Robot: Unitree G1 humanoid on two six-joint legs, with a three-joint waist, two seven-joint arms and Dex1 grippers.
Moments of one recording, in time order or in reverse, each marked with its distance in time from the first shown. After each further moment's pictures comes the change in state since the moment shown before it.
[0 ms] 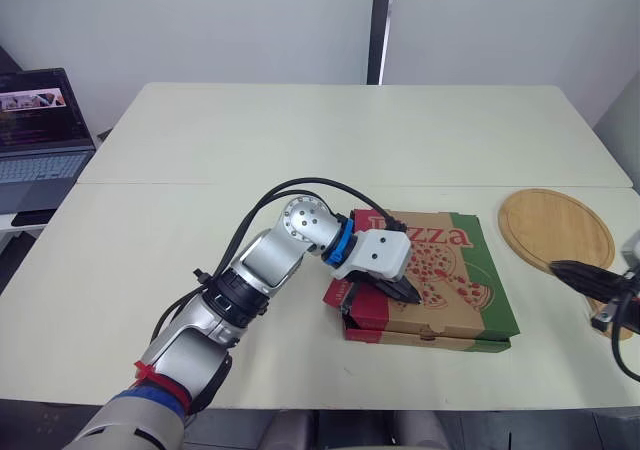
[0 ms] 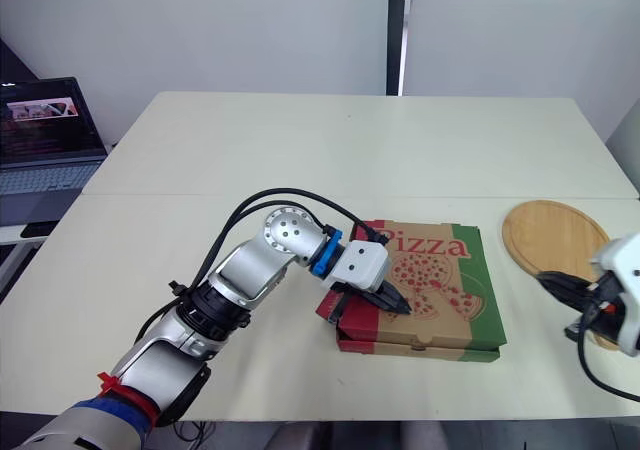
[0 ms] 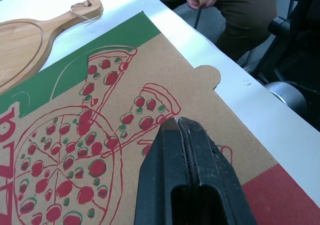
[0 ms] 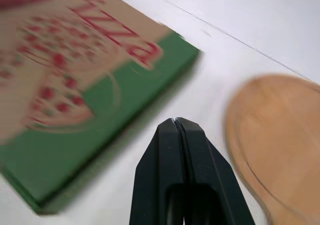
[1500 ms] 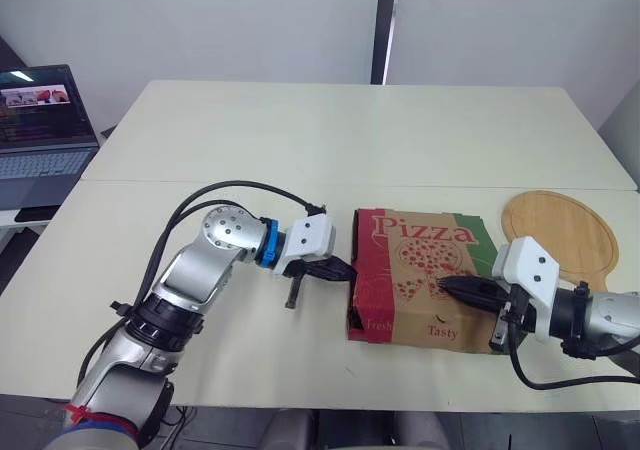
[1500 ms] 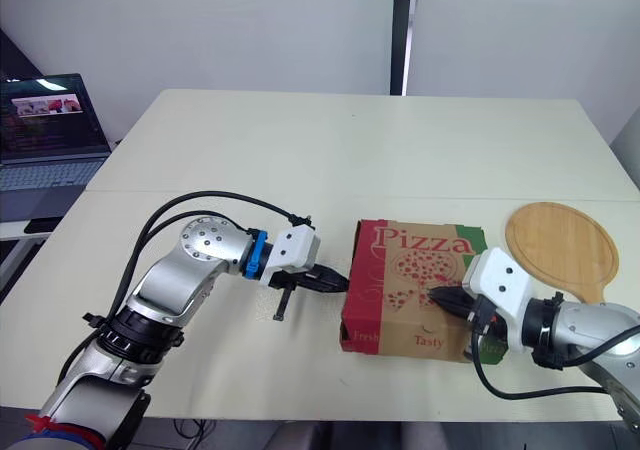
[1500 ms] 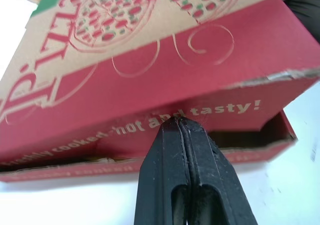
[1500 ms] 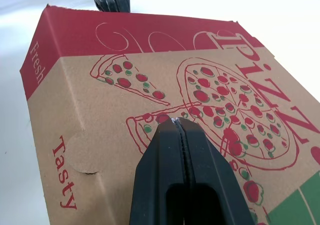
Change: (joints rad) left arm 0.203 0.237 0.201 -0.138 -0.068 0.102 0.110; right arm -0.200 -0.026 0.454 -0.088 -0.046 -0.075 -0.081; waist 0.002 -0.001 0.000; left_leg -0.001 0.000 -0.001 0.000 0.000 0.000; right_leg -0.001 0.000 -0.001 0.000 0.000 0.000
